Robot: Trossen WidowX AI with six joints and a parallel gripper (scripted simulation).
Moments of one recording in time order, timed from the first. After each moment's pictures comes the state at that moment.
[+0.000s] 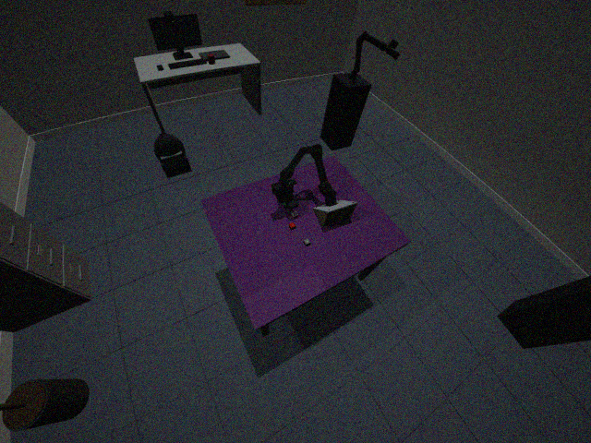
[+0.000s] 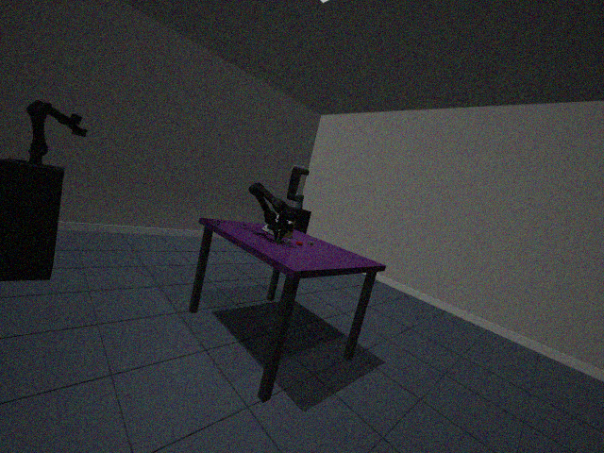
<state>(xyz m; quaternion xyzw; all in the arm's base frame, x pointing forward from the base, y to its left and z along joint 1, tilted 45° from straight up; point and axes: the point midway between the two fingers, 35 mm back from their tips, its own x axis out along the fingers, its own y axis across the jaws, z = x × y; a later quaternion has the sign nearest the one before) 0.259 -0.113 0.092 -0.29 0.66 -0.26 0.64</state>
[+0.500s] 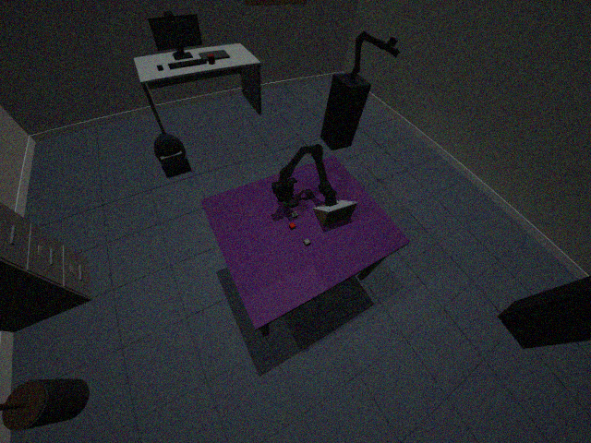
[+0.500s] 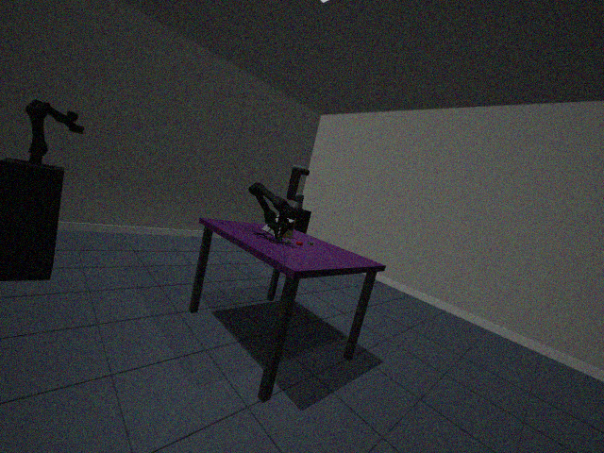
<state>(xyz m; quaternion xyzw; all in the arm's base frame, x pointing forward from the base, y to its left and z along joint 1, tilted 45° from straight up) 0.260 -0.104 0.100 -0.29 0.66 -0.26 0.64</state>
